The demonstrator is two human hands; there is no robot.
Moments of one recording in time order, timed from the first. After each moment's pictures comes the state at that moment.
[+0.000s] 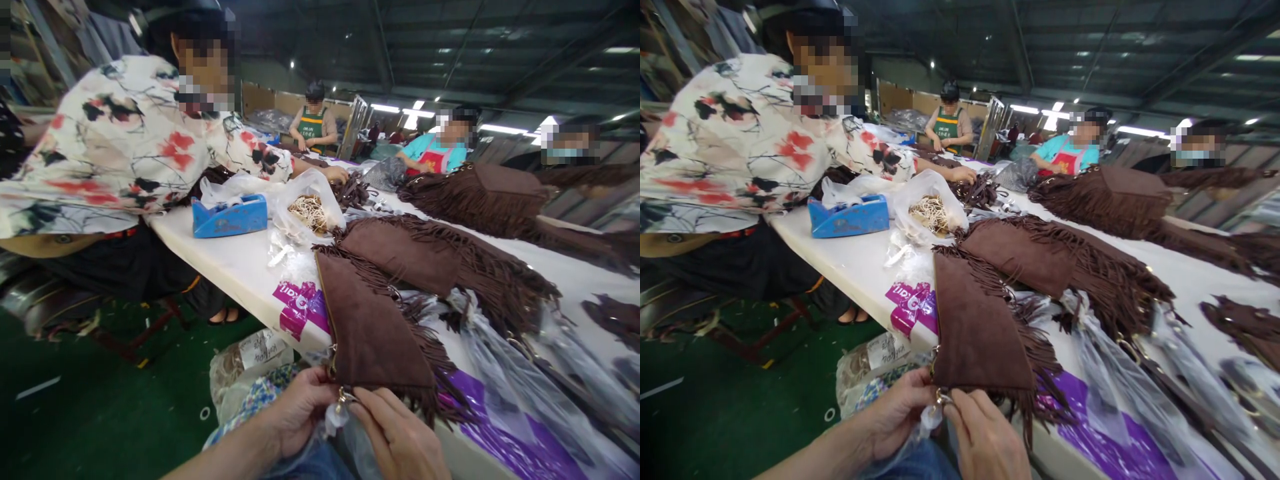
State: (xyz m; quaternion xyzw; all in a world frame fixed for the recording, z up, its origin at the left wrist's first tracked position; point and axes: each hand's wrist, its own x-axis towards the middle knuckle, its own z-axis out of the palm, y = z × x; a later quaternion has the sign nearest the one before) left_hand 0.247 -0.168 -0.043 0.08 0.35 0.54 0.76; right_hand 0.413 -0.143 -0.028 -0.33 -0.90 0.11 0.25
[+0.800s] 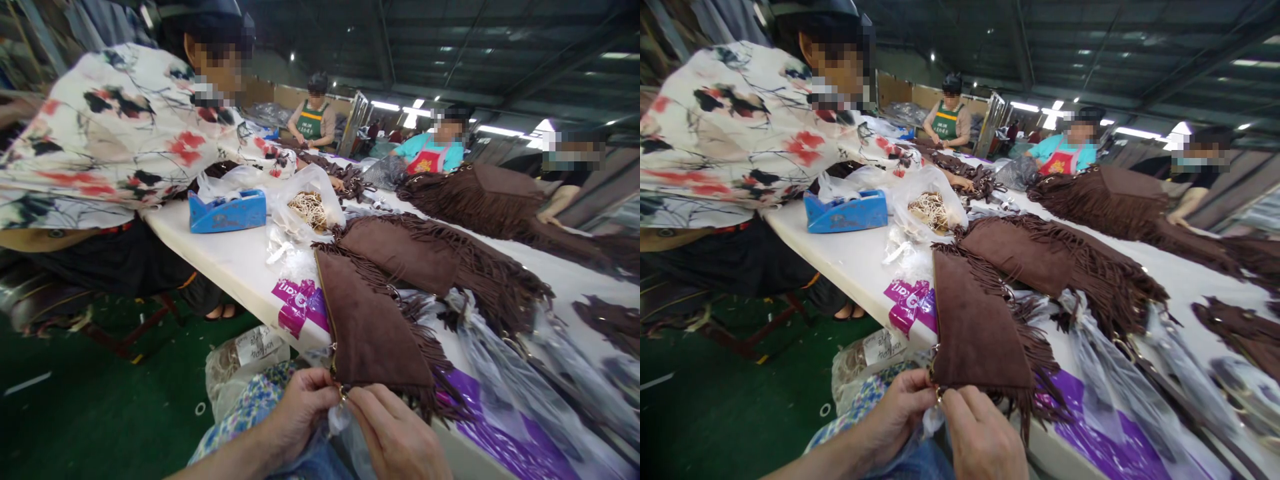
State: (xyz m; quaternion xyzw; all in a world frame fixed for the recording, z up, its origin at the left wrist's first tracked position) left_hand 0.251 -0.177 -0.052 0.09 0.34 0.60 0.72; right_hand 0.409 -0.143 -0.018 -0.30 -0.94 0.02 0.19
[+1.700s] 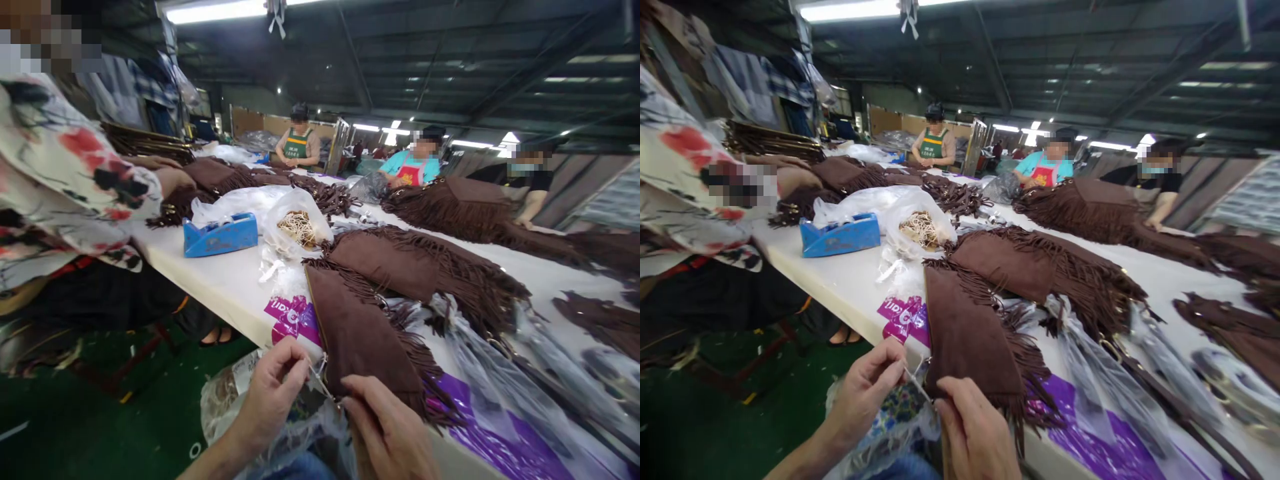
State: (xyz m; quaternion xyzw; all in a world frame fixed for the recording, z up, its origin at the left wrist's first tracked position) left_hand 0.202 -0.173 0.008 0.46 0.49 0.62 0.41; right_hand 0.400 -0.133 0.003 -0.32 -0.86 0.19 0.34
